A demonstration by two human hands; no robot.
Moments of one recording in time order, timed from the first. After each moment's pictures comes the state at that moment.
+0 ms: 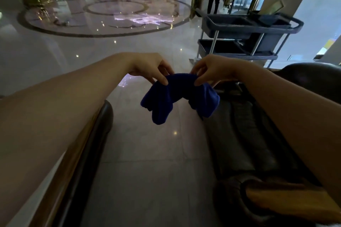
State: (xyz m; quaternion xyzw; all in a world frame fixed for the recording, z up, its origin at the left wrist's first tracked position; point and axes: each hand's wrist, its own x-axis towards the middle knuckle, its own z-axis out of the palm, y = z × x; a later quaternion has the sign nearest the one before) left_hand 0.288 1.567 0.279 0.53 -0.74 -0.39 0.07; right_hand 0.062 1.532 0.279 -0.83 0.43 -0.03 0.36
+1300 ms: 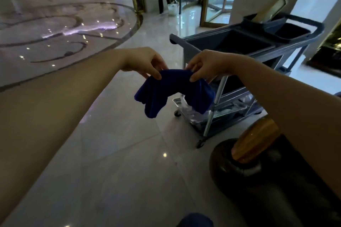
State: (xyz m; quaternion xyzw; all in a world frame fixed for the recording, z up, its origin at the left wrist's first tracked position) left_hand 0.416 0.612 0.286 0.44 -0.82 -0.36 -0.01; right_hand 0.194 0.653 0.261 -0.73 0.56 -0.14 0.37
